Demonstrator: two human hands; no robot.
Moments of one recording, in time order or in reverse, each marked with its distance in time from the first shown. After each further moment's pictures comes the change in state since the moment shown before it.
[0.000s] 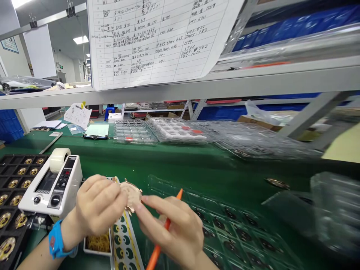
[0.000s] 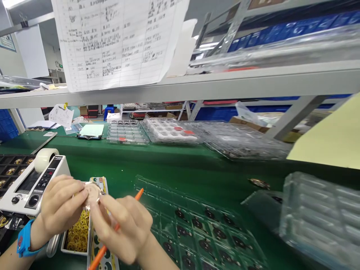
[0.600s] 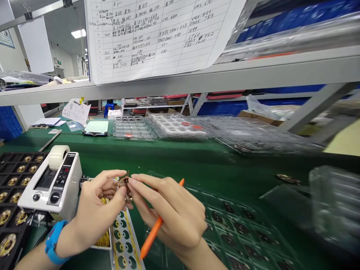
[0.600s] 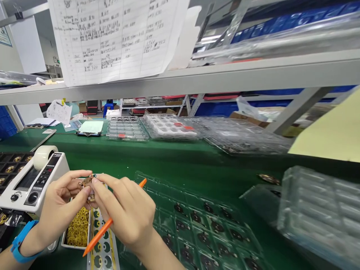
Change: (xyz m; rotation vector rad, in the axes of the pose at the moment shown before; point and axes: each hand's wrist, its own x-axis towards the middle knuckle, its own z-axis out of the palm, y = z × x) left_hand 0.004 0.027 0.012 -0.543 -0.034 -0.828; right_hand 0.015 0.005 0.000 0.091 -0.124 0.120
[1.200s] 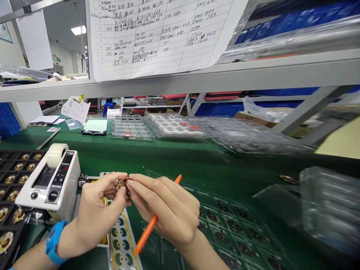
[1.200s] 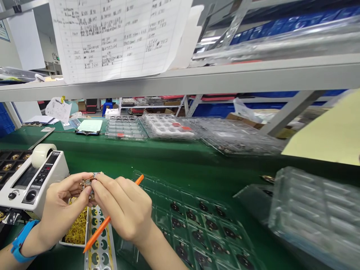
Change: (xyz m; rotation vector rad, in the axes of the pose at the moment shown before) left_hand -0.004 -0.011 0.003 0.190 0.039 0.156; right_hand -0.003 0.008 0.000 0.042 -0.032 -0.132
